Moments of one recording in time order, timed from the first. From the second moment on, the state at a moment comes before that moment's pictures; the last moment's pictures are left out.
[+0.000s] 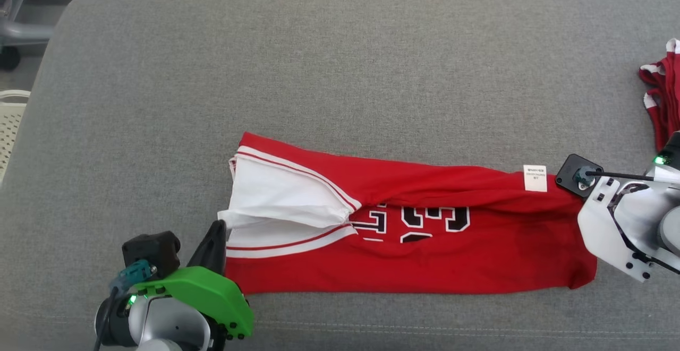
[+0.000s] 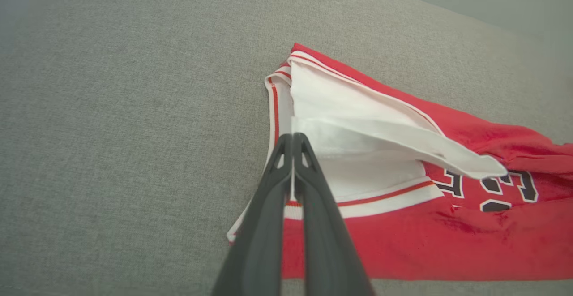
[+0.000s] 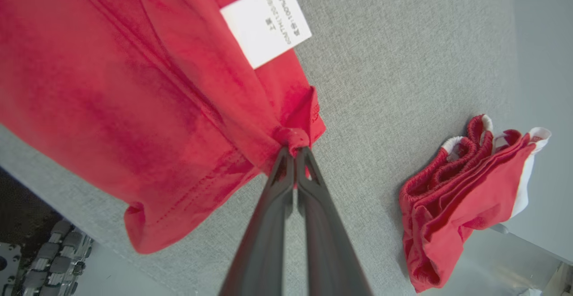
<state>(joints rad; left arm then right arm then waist) -0.09 0.34 -0.47 -0.12 -0.63 0.38 0.17 -0.71 -0.97 1.02 0.05 0.45 0.13 0.64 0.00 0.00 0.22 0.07</state>
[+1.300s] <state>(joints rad) 0.03 0.36 -0.49 0.04 -0.62 0.39 0.05 -0.22 -0.37 0.22 0.19 0.39 0.13 0.18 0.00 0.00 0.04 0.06</state>
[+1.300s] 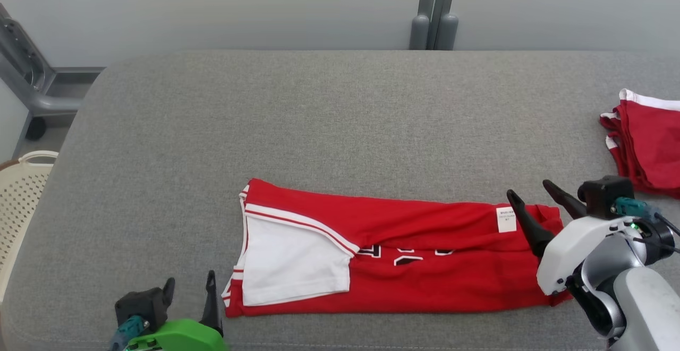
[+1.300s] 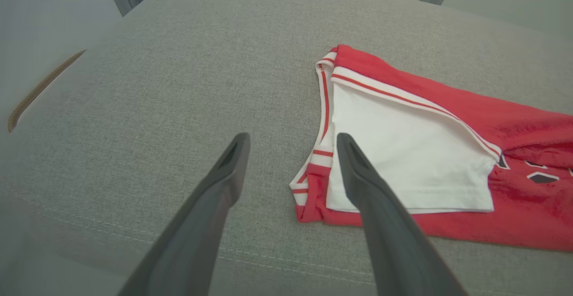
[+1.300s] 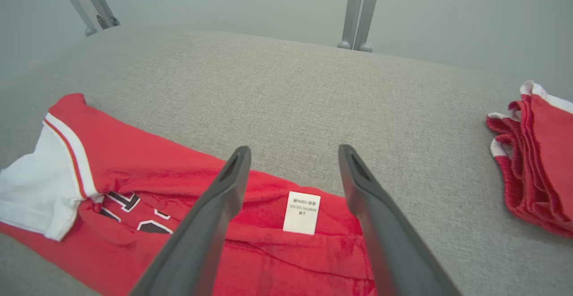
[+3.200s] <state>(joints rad) 0.06 0.30 -0.31 0.20 -0.50 0.15 -0.26 -0.01 -0.05 0.06 0.29 0.39 0.13 -0.11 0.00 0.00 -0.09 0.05</state>
